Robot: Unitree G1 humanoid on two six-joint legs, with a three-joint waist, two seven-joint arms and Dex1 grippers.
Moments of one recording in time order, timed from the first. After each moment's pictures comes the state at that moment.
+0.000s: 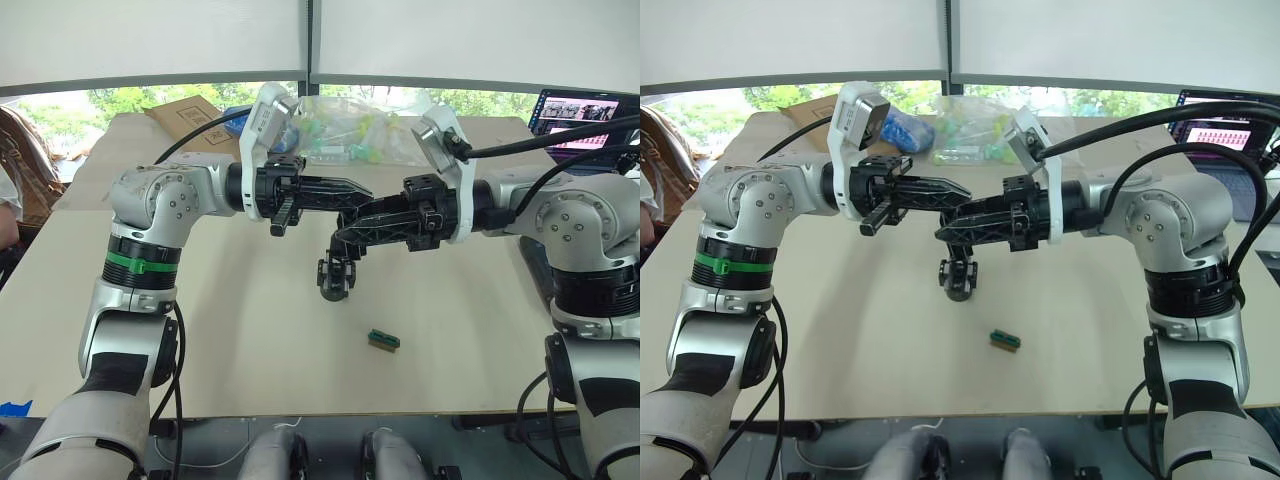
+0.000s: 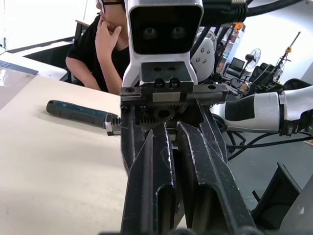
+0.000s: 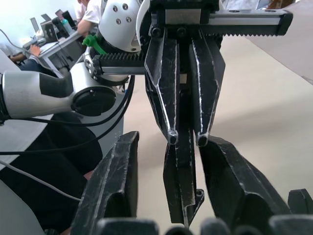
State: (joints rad) left arm -1.09 0.52 -0.08 0.18 -0.79 0.96 -1.27; right arm -1.00 -0.66 0.07 -0.10 0.85 1.16 1.07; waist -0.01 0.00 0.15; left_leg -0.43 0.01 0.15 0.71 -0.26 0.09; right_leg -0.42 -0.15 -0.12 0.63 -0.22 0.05
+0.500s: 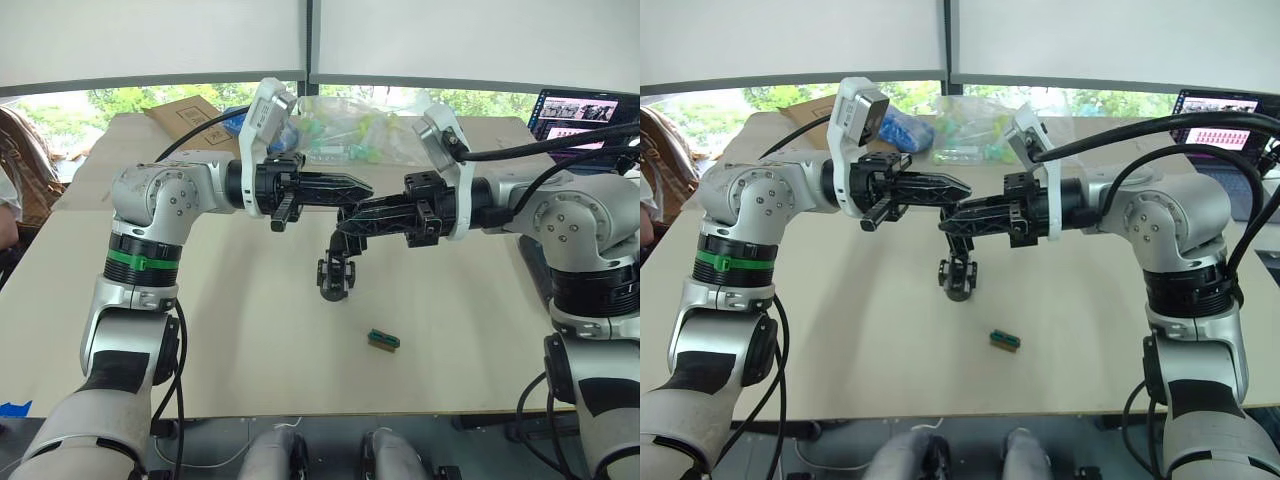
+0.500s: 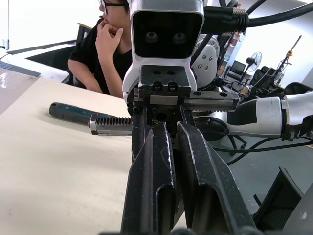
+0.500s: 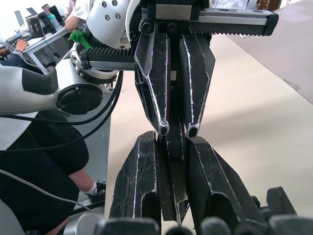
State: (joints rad) left arm -1.10 0.51 -0.07 0.20 -0.78 0.96 -1.27; right arm -1.00 -0.65 0.07 -0.10 0.81 1.12 1.07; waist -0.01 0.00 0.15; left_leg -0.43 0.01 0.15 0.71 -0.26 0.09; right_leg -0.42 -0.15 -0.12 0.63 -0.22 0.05
